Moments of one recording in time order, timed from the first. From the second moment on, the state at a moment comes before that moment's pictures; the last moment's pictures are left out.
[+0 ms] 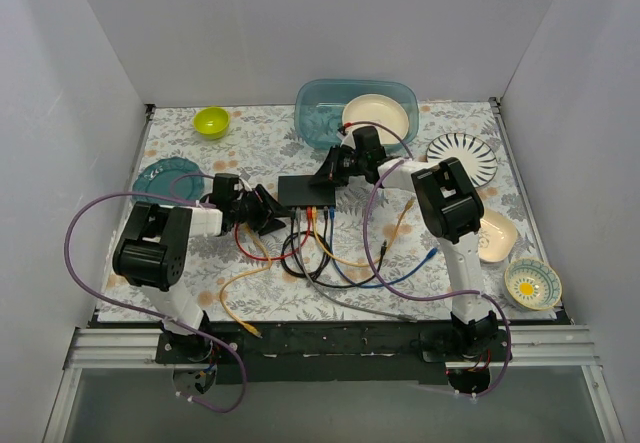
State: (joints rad) left arm -0.20 1.71 0.69 0.22 0.59 -0.95; right arm 0.48 2.27 1.49 0.17 -0.72 0.83
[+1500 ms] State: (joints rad) left arm -0.22 1.87 0.69 0.56 0.57 -1.08; right arm 0.55 2.26 1.46 0.17 -0.71 0.86
